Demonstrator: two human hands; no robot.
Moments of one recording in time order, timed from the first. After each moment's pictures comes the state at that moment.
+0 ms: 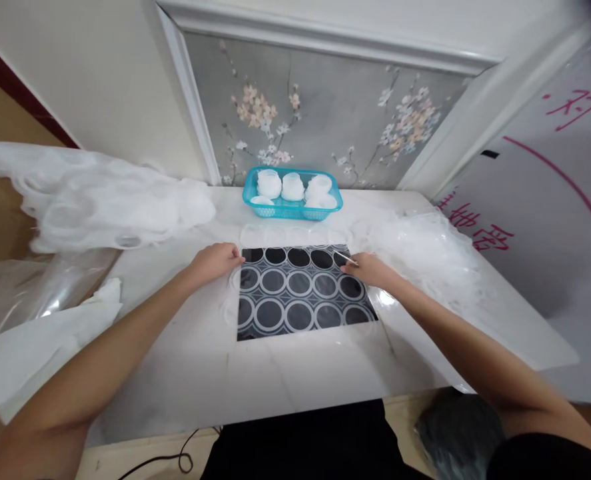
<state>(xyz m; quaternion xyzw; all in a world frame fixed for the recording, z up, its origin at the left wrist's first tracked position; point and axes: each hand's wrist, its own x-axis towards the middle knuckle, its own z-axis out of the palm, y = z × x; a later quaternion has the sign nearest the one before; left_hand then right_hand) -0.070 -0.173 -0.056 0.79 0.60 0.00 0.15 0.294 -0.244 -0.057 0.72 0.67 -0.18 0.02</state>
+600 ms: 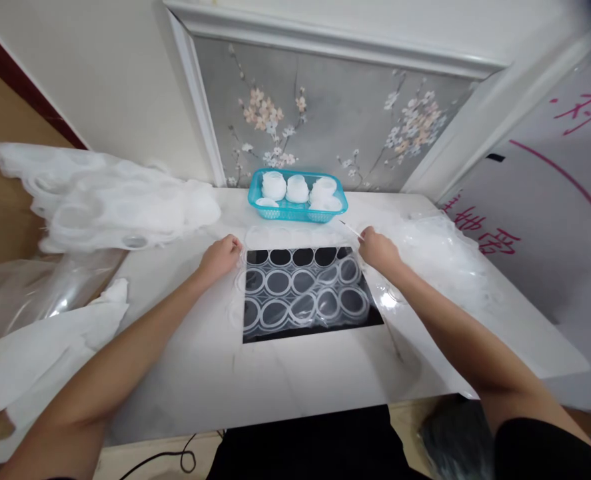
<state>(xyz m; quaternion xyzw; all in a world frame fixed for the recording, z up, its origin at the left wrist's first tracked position) -0.068 -0.168 -0.066 0.75 0.63 0.09 0.15 0.289 -0.213 -0.039 0.80 0.60 -0.03 -0.01</state>
